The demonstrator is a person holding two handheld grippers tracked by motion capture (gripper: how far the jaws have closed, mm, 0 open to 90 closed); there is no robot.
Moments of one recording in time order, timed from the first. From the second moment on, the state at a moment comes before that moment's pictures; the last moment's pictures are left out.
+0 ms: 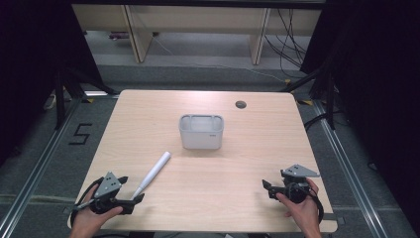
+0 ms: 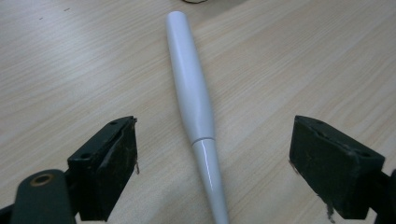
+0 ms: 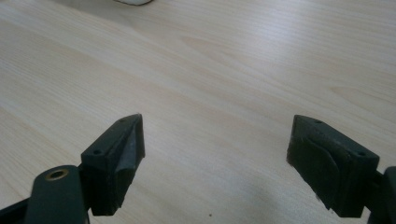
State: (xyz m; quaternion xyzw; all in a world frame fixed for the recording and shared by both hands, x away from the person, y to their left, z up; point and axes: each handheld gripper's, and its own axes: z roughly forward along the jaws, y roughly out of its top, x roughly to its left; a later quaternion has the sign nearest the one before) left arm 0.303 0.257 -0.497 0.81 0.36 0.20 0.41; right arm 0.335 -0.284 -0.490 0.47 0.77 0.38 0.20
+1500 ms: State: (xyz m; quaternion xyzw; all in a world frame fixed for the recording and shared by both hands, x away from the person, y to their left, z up) left arm 0.302 0.247 -0.500 0.83 0.34 0.17 0.42; right arm 0.336 -0.283 -0.490 0.47 0.78 0.37 0.20
